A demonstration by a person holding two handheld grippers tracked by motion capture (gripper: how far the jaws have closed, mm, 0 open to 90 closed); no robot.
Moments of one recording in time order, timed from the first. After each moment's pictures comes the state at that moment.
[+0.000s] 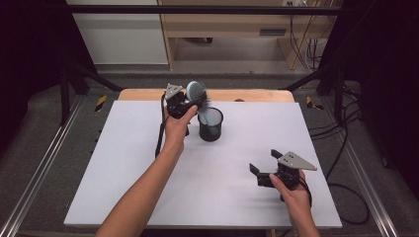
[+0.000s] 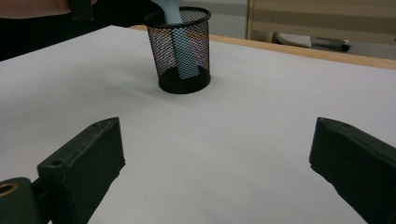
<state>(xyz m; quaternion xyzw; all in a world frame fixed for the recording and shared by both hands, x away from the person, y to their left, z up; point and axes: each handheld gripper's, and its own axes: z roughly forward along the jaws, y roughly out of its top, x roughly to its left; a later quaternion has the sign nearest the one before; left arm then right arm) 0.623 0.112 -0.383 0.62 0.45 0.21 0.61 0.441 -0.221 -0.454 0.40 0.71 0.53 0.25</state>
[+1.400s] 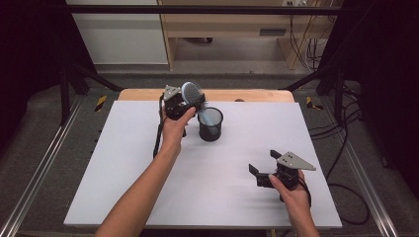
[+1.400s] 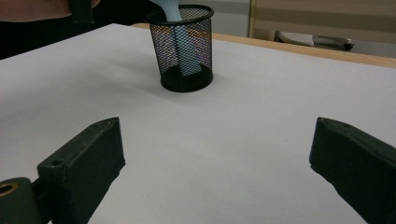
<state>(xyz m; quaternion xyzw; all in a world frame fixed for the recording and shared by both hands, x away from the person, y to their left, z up) 0.624 0.118 -0.389 0.63 0.45 0.22 0.59 0.441 -0.220 -0.455 0.40 0.71 0.52 0.25</state>
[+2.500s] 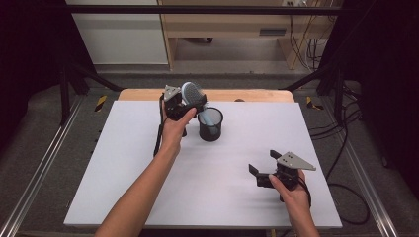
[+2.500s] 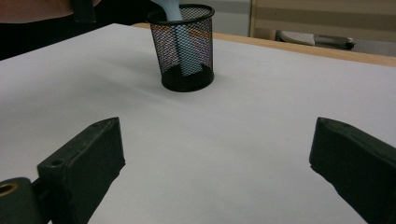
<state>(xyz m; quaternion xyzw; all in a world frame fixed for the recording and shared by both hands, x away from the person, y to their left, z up) 0.623 0.116 -0.388 0.62 0.45 0.24 0.60 0.441 -0.219 -0.455 0.40 0.71 0.52 0.24</state>
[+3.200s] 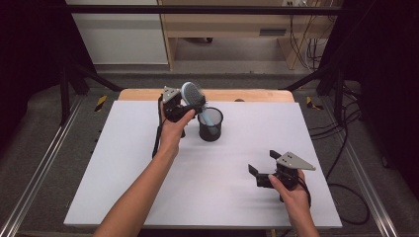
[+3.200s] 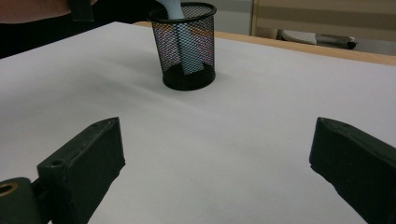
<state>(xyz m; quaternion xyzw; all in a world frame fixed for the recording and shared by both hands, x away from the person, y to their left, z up) 0.618 0.120 -0.389 0.62 0.45 0.24 0.60 0.441 -0.219 -0.455 0.40 0.71 0.52 0.24</state>
